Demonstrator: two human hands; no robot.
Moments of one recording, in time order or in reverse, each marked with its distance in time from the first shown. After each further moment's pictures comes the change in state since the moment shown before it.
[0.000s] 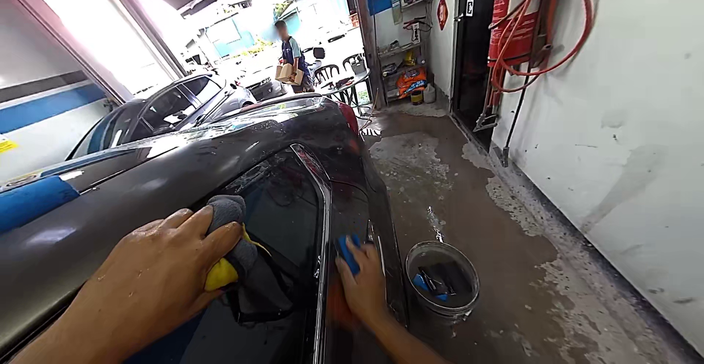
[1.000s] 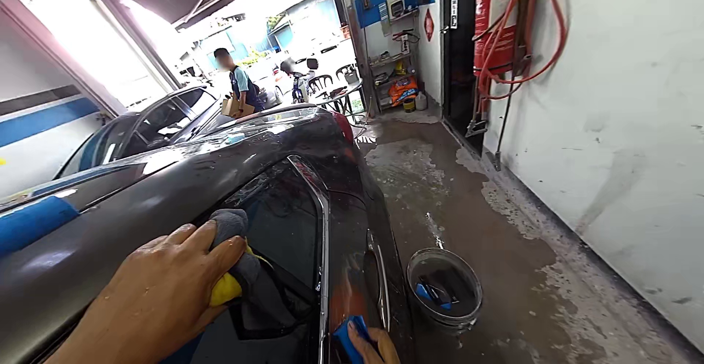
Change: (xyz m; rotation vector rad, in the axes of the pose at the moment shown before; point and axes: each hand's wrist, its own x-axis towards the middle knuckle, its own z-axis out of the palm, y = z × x) left_hand 0.005 0.002 -0.003 -0.010 0.000 0.000; right_hand -0.099 -0.022 -0.045 0.104 -0.138 -0.094
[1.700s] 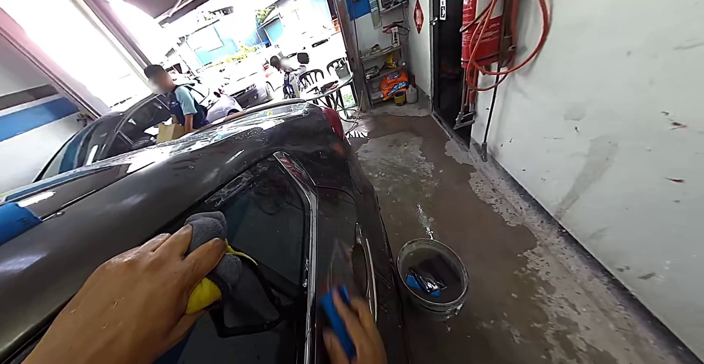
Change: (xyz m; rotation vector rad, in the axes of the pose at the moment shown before) left_hand 0.004 0.007 -0.006 -0.050 -0.048 0.000; right_hand 0.034 0.010 0.008 0.033 0.065 0.068
